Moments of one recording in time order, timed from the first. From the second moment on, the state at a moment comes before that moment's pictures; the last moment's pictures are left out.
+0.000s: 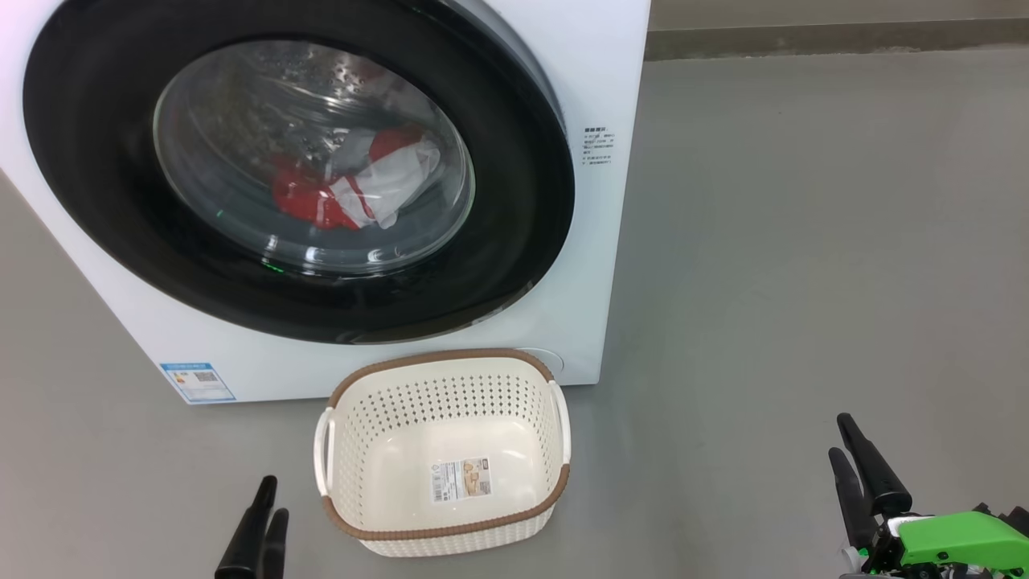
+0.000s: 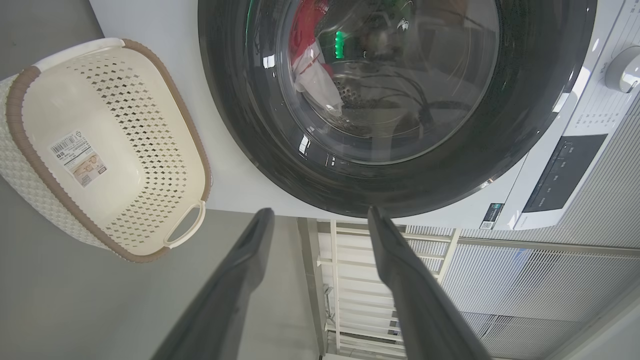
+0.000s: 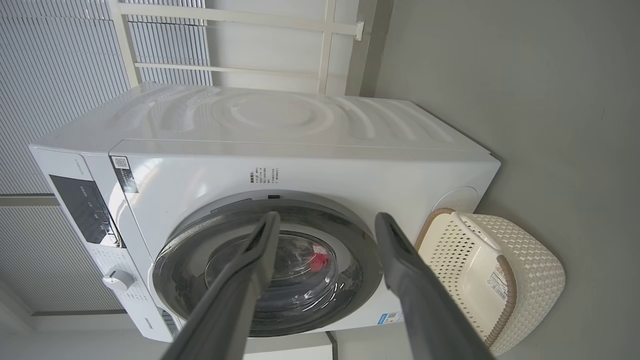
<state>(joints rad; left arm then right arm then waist) -0.02 0.03 0.06 0.33 -1.63 -0.12 0.10 -0.01 -0.03 -0.11 0.34 1.63 0.13 0.09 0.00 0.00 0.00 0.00</state>
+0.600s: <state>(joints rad) -0.02 0.03 0.04 0.30 -1.43 -0.12 0.05 0.00 -0.03 -0.09 0.34 1.47 0.13 0.04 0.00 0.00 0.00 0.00</state>
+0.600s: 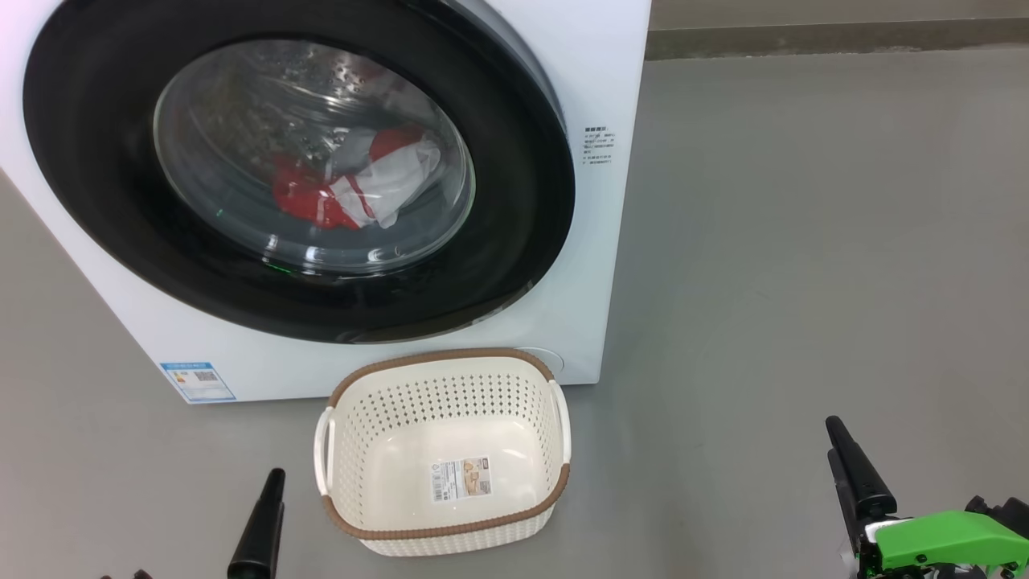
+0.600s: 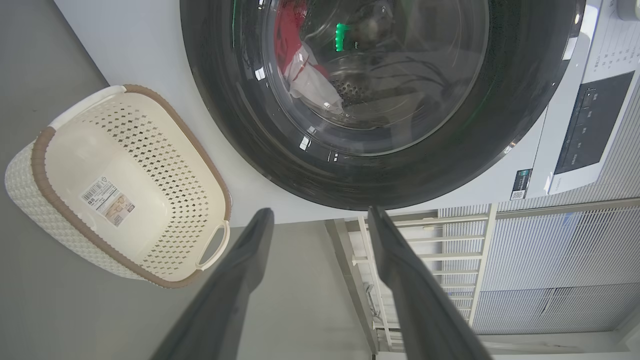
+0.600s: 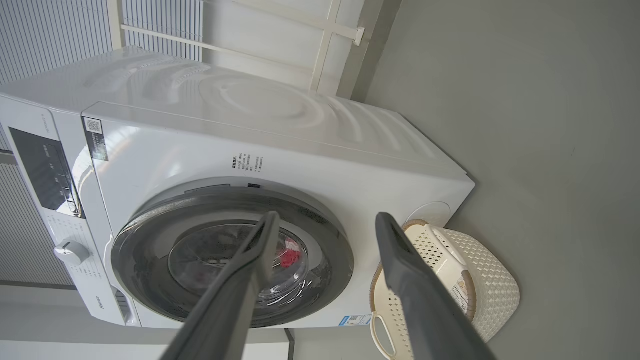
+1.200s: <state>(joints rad) 0.00 0.03 0.03 0.26 -1.16 -0.10 0.00 0.00 -0.03 -0.06 0.32 1.22 0.13 -0.01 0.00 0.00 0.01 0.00</state>
